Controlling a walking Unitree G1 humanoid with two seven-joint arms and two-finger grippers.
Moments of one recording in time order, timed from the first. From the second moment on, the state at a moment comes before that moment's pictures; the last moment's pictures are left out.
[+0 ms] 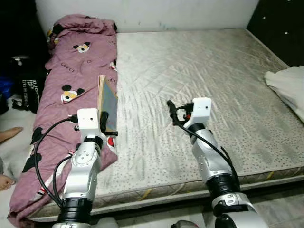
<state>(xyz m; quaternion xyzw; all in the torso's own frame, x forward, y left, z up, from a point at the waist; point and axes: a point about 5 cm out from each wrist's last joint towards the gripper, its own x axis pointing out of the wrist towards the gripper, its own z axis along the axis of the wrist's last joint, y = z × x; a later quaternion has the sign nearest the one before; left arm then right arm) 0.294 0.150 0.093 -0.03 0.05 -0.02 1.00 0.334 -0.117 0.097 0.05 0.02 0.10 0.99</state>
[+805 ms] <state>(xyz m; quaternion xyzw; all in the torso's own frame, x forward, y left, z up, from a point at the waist) 0.294 0.142 0.089 -0.05 0.05 -0.03 1.00 0.337 -0.126 0.097 0.03 0.02 0.08 1.00</state>
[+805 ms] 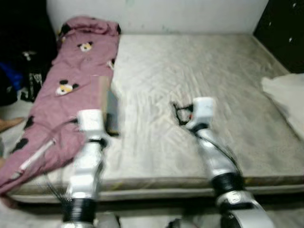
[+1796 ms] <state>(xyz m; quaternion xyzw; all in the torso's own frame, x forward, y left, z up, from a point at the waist) 0.297 0.161 0.098 -0.02 0.01 -0.02 1.00 0.337 -0.120 0.097 0.04 0.02 0.08 1.00</state>
